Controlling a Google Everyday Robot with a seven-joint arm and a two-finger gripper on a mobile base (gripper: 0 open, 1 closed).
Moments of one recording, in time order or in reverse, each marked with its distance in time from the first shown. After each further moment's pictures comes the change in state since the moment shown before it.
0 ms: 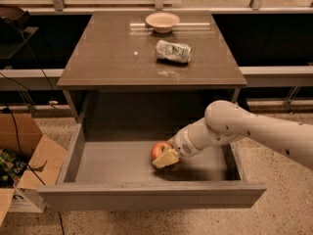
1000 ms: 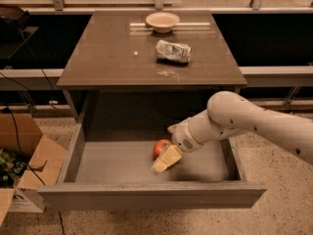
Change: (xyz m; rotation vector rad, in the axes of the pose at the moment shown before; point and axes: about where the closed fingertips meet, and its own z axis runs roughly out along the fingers) arm -0.028 0.021 -0.030 -0.005 -0.028 -0.111
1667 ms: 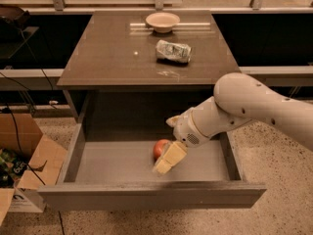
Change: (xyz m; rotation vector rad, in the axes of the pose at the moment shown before) arm -0.034 0.048 -0.058 -0.013 0.035 -0.110
